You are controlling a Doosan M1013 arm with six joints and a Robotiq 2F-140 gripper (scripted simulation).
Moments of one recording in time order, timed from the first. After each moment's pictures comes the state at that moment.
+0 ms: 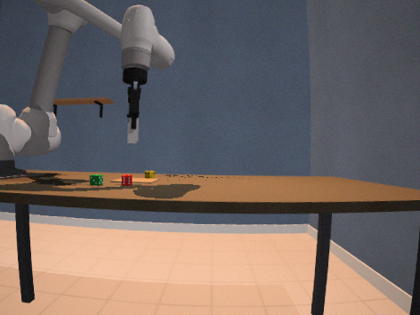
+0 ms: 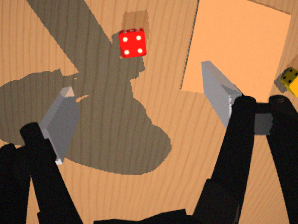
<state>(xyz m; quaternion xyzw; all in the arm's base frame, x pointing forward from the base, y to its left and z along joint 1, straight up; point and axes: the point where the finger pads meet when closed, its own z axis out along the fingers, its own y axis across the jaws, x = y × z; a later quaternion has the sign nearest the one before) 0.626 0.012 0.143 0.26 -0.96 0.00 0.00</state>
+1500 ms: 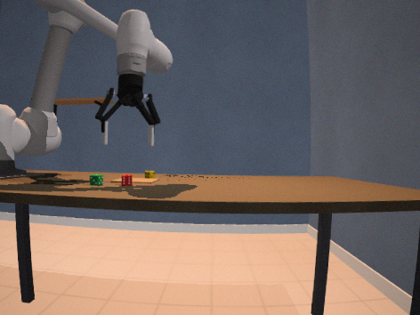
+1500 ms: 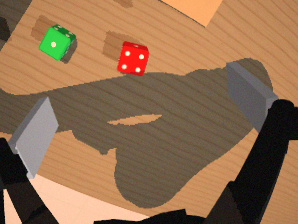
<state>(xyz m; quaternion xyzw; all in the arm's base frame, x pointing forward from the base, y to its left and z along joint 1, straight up) 0.618 0.005 0.122 -0.33 -0.94 0.00 0.00</state>
